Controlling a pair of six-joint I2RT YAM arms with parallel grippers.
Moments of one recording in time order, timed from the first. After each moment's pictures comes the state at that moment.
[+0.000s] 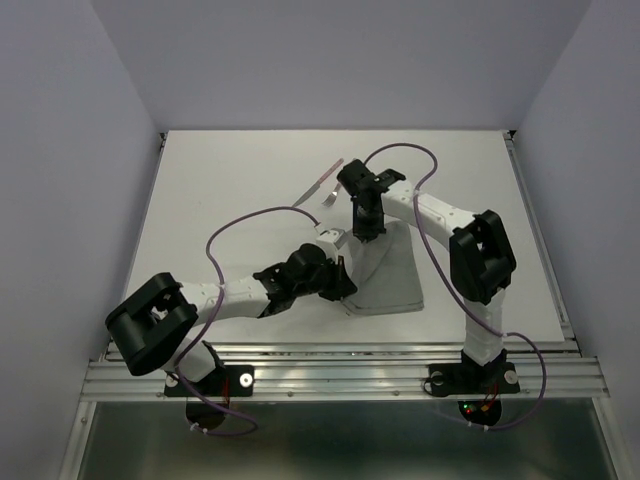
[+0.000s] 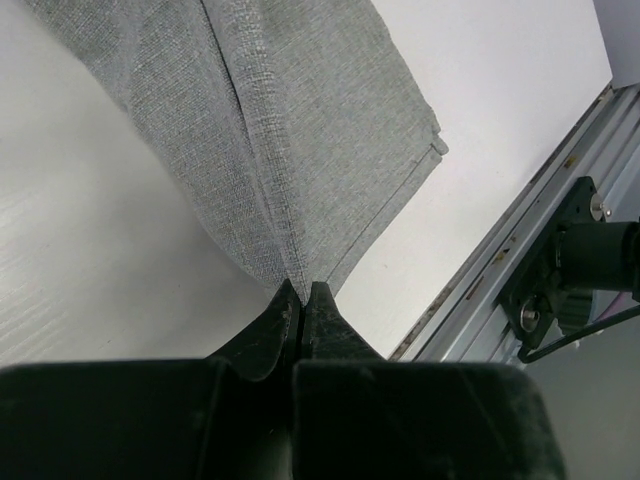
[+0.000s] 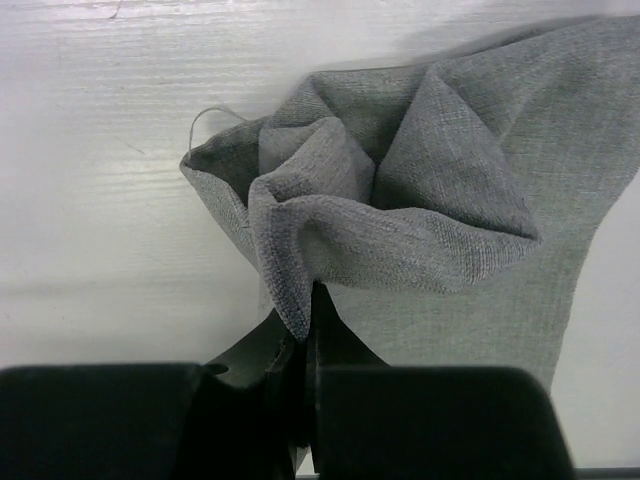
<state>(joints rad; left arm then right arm) -0.94 1.43 0.61 0.29 0.14 -0.64 0.62 1.98 1.64 -0.94 0.23 0.65</state>
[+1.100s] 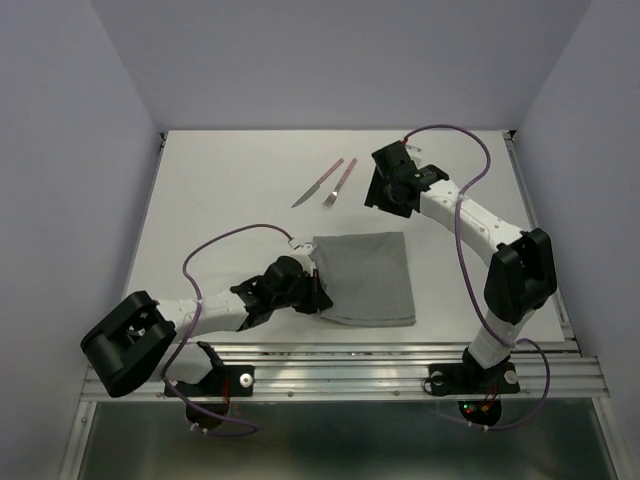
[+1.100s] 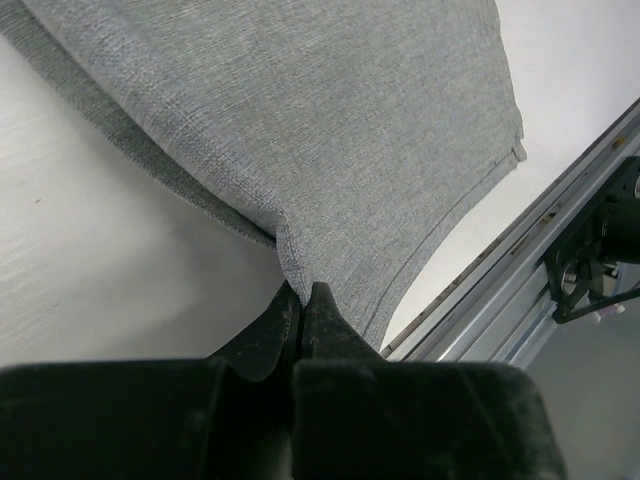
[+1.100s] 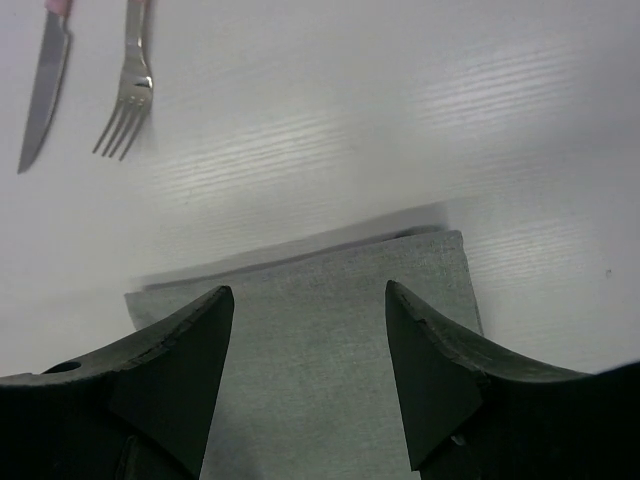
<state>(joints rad) -0.87 1.28 0.42 0.22 0.16 -0.70 0.52 1.75 1.52 -0.71 0.33 0.72</state>
